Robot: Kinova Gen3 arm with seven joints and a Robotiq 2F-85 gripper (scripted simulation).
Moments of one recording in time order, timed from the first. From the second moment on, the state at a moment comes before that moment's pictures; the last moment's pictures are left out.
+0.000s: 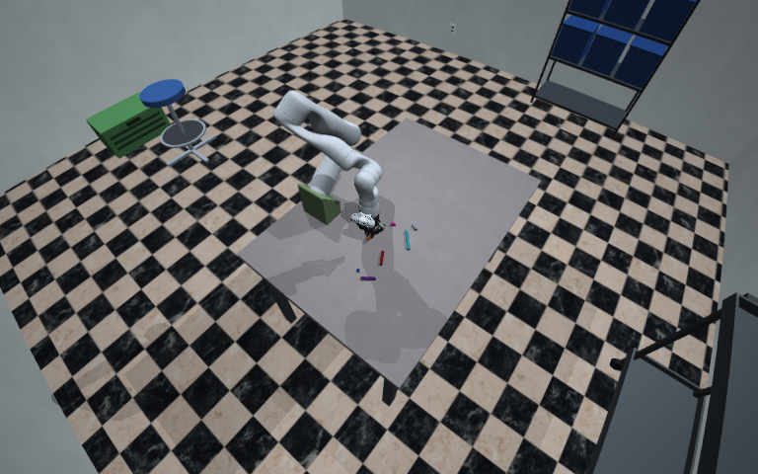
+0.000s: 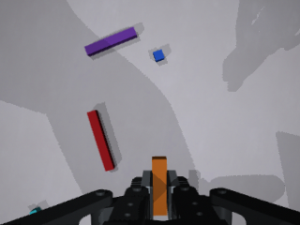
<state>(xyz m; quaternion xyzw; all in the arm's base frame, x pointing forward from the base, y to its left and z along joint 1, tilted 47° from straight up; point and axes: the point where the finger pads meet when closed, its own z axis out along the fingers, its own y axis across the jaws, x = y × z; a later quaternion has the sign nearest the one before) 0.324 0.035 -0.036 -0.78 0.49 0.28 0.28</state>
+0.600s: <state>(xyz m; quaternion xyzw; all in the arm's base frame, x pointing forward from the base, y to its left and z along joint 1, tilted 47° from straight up) 0.324 0.040 -0.044 -0.78 0.49 0.28 0.28</state>
